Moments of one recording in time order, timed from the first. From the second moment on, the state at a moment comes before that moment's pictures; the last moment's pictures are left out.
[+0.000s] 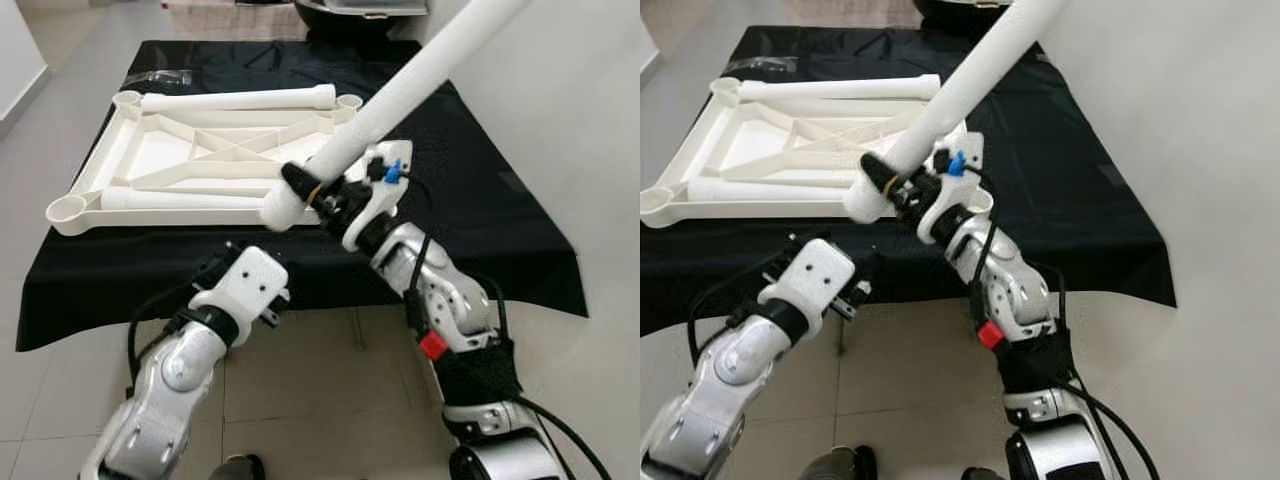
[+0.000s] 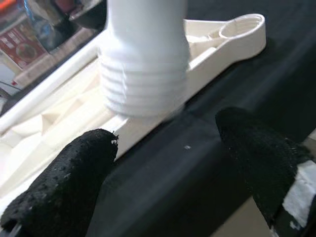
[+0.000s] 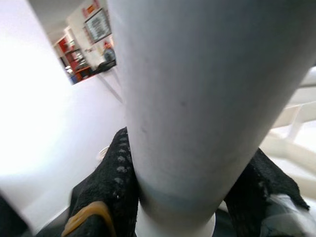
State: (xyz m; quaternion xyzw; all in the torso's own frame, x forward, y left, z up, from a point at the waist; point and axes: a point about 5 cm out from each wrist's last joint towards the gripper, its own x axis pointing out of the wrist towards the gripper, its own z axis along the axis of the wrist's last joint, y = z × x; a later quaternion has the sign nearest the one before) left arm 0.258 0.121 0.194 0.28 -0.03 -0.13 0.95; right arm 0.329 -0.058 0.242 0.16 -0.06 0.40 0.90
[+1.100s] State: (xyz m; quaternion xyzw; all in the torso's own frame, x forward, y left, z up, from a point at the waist) left arm 0.280 0.107 0.188 0.28 -0.06 -0.14 0.95; right arm 0.293 -0.055 0.233 0.17 0.00 0.45 0.88
